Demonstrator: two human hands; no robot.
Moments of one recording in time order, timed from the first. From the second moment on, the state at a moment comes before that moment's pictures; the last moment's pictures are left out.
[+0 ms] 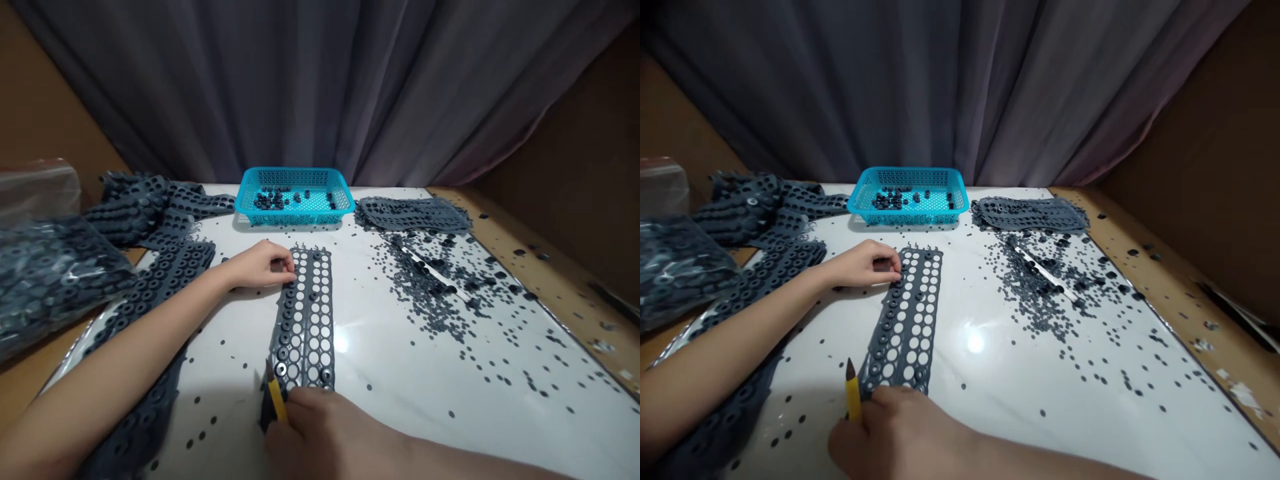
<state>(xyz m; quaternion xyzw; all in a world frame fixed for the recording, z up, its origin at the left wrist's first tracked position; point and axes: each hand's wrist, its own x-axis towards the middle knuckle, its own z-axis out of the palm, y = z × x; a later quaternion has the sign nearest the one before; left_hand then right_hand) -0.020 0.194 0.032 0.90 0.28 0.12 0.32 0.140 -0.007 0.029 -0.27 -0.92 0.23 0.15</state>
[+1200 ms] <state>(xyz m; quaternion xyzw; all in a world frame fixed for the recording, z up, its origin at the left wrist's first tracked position) -0.010 0.170 0.034 0.96 0.26 0.00 0.14 0.170 0.109 0.012 -0.51 -0.65 0.40 0.40</state>
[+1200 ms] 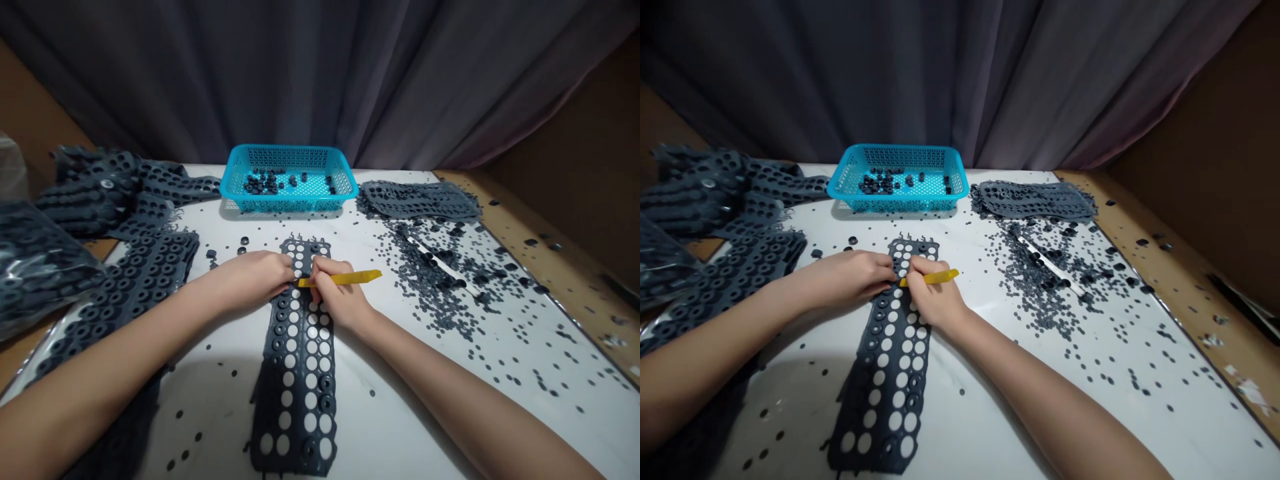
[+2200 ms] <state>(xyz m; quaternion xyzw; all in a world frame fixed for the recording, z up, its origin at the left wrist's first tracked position) -0.025 0.202 0.048 0.65 0.41 0.24 0.59 0.173 0.110 0.004 -0.51 -0.61 0.44 0.43</state>
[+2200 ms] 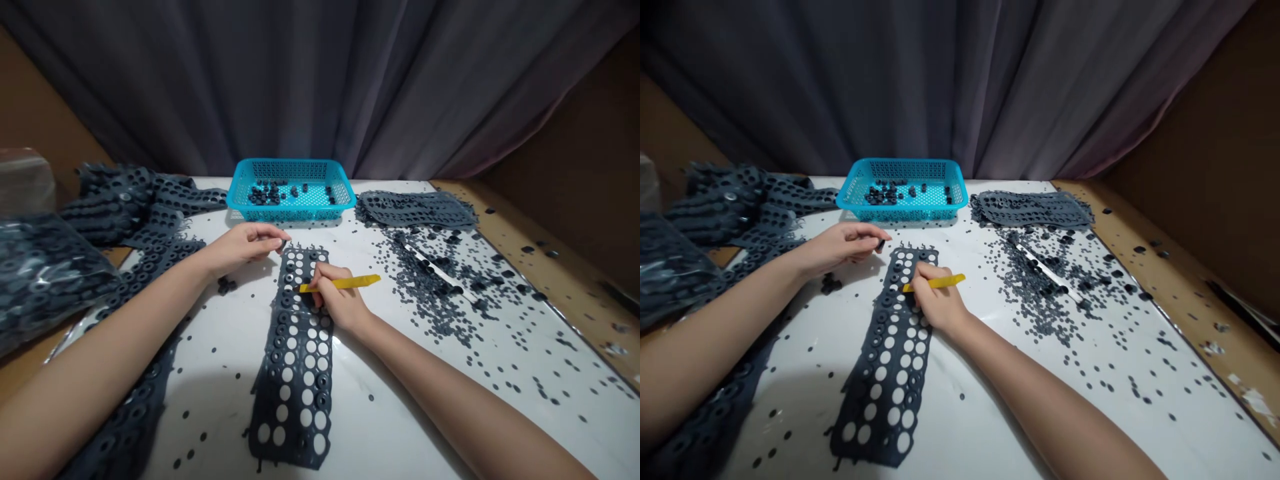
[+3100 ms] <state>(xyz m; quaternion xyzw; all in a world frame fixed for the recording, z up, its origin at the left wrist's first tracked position) 0.008 0.310 0.083 0.56 0.56 0.44 0.42 0.175 0.105 0.000 -0.48 -0.61 0.44 0.44</state>
